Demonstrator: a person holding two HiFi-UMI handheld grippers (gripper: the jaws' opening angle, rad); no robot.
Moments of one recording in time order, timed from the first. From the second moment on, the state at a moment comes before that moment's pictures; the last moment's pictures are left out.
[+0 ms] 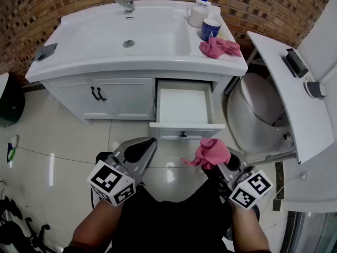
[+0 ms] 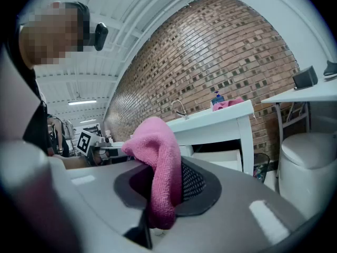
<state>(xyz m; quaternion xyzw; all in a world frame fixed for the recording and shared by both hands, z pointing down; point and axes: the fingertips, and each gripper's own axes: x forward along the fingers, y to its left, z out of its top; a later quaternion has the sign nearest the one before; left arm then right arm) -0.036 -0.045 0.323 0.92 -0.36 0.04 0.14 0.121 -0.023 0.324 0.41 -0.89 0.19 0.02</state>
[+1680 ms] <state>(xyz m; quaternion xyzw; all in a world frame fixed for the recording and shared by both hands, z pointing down) -0.081 -0.051 0.375 0.90 -0.39 0.05 0.16 0.002 -0.109 0.480 0.39 -0.89 0.18 0.14</state>
